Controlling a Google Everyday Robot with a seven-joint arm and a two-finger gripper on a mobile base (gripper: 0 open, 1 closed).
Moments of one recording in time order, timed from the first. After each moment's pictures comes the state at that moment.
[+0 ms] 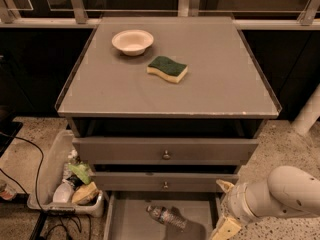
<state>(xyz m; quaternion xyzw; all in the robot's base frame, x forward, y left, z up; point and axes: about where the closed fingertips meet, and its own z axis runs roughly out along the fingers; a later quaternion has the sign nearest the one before) 0.378 -0.183 0.553 -0.54 0.79 0.17 0.23</state>
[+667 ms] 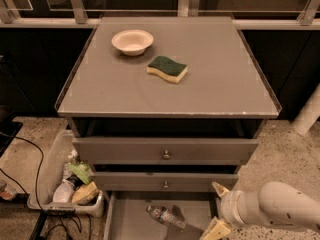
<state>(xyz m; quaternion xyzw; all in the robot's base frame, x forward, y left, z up) 0.391 -0.176 0.510 -0.52 0.80 0.15 0.27</state>
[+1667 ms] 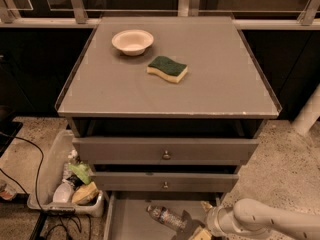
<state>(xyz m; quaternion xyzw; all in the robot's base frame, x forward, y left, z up) 0.413 -0.159 0.309 -0.45 0.83 0.22 0.25</state>
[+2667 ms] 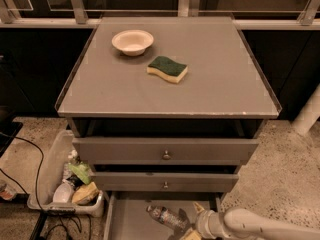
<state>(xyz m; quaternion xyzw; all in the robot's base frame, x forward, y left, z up) 0.429 -0.133 0.267 -0.45 0.81 0.21 0.30</state>
